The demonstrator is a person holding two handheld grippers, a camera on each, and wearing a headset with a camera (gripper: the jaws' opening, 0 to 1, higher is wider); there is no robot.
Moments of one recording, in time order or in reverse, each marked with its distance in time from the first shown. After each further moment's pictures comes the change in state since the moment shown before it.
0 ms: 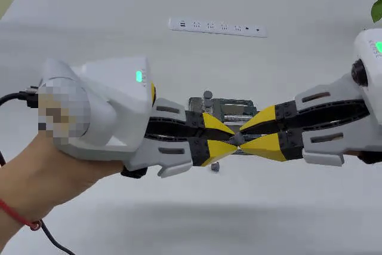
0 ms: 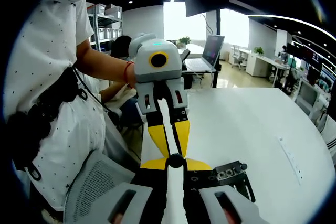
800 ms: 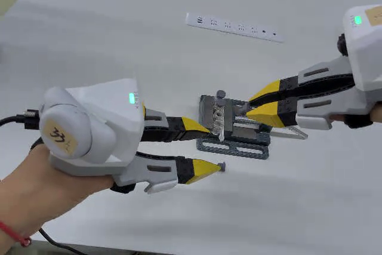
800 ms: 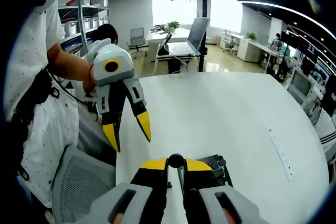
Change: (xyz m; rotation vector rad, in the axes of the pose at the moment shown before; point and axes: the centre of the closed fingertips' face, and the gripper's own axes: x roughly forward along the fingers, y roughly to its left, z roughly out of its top) left arm -0.022 0.010 -0.047 -0.091 0.047 0.152; right arm 0.020 -0.073 -0.009 0.029 0.151 -0.077
